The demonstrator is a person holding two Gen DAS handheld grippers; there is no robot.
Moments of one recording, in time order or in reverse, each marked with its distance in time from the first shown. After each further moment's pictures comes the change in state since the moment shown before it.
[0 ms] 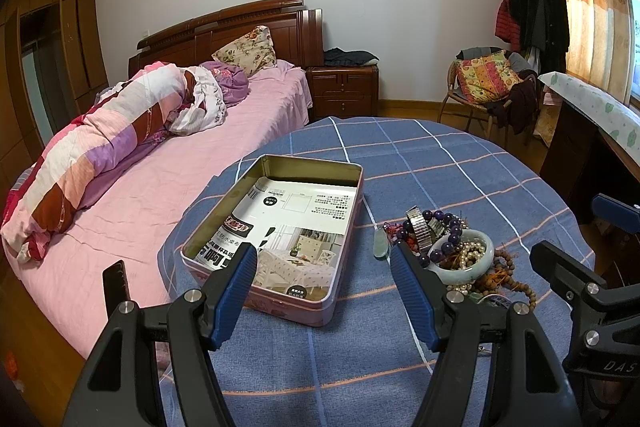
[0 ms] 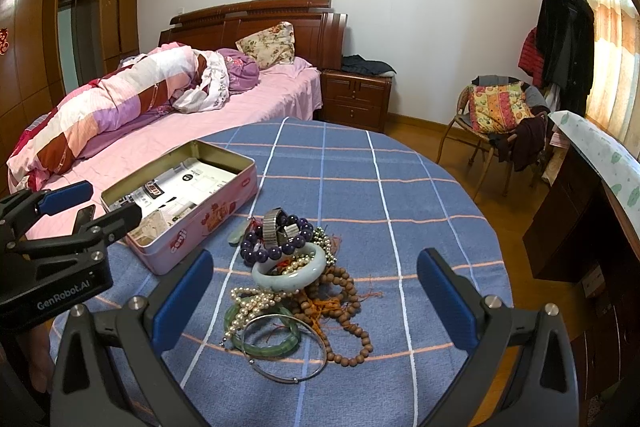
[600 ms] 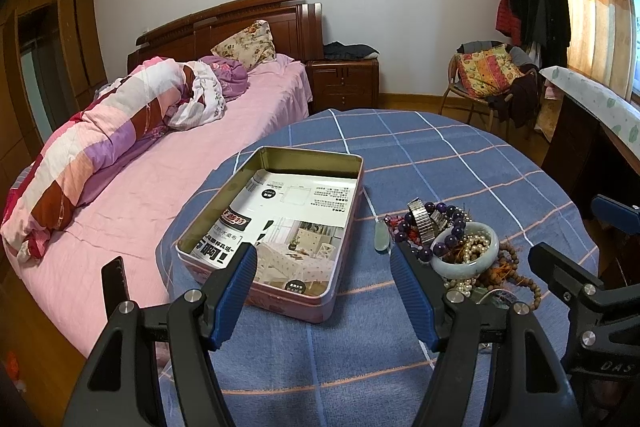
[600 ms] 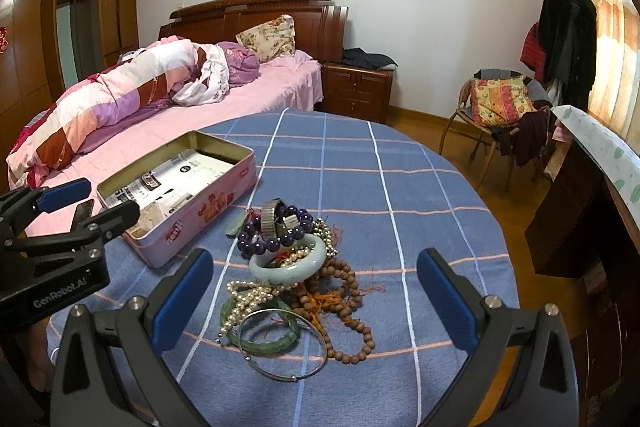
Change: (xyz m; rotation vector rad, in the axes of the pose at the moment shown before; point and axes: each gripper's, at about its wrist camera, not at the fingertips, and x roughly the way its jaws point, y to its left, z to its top) left arm 0.011 -0.004 -0.004 0.010 0.026 0.004; right arm 0.009 0.001 -0.014 0.009 0.027 0.004
